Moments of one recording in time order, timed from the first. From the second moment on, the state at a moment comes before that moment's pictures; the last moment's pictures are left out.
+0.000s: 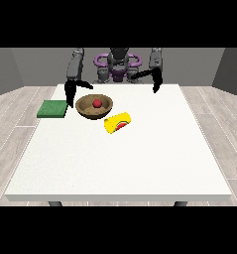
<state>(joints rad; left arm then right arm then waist) -0.47 0.03 -0.10 -1.16 -0.17 0.23 -0.21 -0.38 -0.13 -0.31 -1.00 -0.16 0.06 -0.27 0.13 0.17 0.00</state>
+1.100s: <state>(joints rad) -0.42 0.12 -0.03 -1.37 -0.10 0.06 -0.19 -0.52 -0.17 -0.38 -0.59 -0.20 0.00 -0.51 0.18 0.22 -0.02</state>
